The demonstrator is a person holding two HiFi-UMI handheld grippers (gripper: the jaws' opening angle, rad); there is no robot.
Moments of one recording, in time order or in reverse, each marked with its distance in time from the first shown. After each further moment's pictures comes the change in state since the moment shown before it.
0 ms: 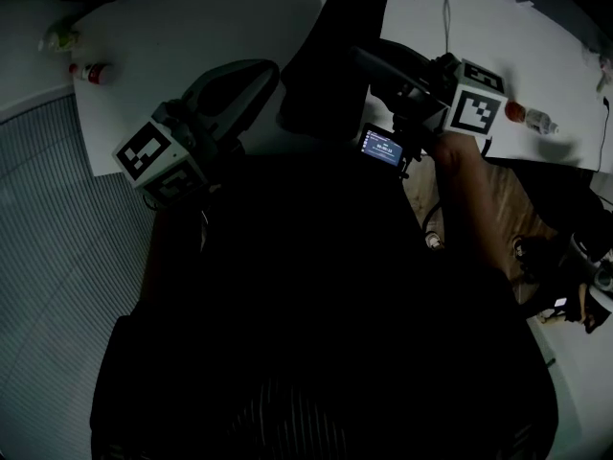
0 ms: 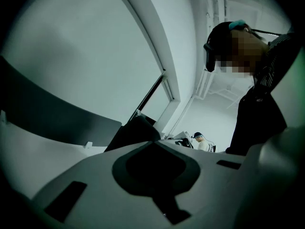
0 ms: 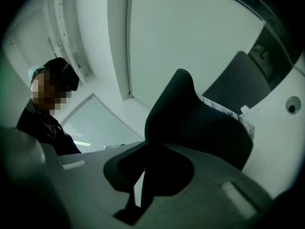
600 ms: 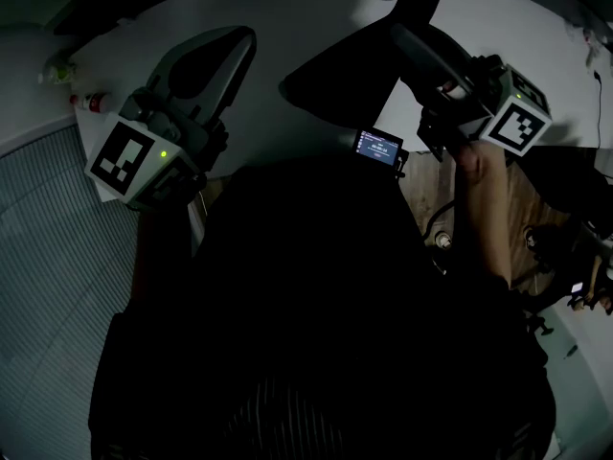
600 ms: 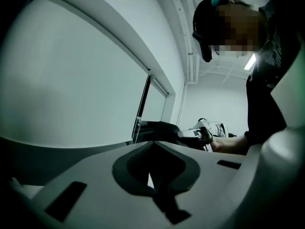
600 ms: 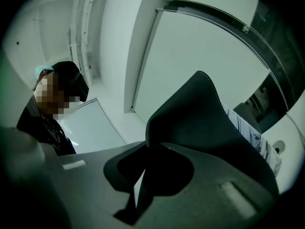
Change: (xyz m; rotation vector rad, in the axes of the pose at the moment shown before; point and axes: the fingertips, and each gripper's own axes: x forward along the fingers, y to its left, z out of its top) left arm 0.012 -0.015 0.061 0.346 0.015 0.080; right arm -0.054 0.060 0.065 -0.215 -0.205 -0.073
